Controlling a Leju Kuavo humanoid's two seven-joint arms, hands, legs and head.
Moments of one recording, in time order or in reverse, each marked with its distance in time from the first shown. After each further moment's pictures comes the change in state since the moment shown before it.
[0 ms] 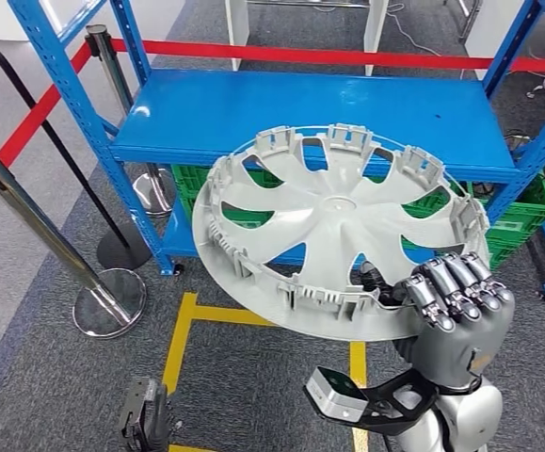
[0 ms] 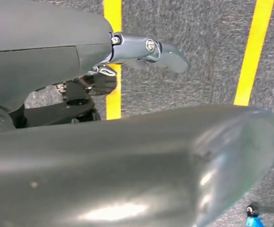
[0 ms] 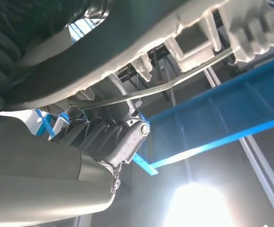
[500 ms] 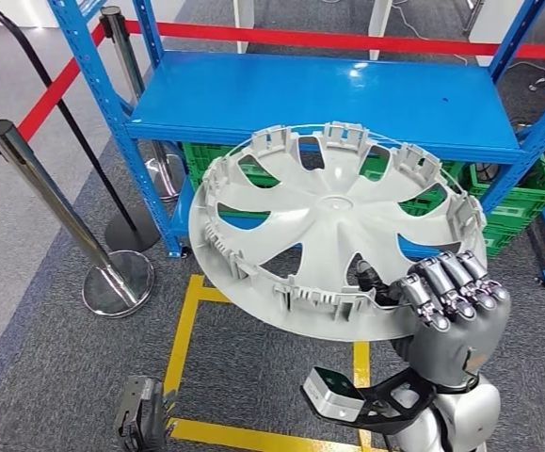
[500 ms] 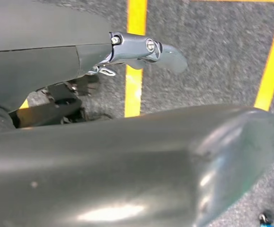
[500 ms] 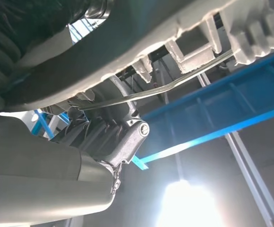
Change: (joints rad) left arm -0.019 0.002 -0.001 0.026 0.006 -0.012 -0.005; right arm 0.000 0.001 -0.001 -0.003 0.012 0.000 0.000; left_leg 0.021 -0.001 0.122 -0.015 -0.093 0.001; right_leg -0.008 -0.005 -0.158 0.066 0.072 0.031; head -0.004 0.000
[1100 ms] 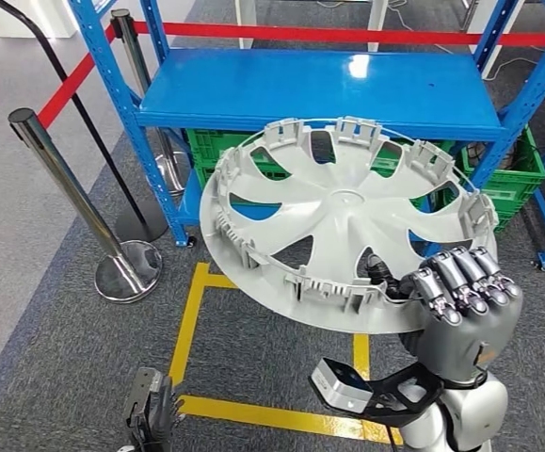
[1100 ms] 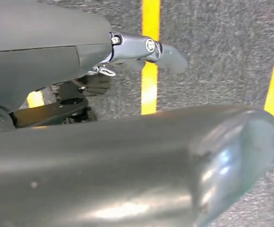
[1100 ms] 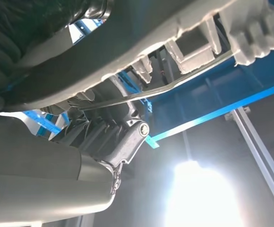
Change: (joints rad) left arm -0.034 0.003 -0.020 0.004 -0.021 -0.001 0.015; right arm -0.024 0.001 -0.026 0.007 -0.004 0.000 0.000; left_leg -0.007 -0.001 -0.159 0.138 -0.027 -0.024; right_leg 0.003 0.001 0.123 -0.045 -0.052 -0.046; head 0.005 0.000
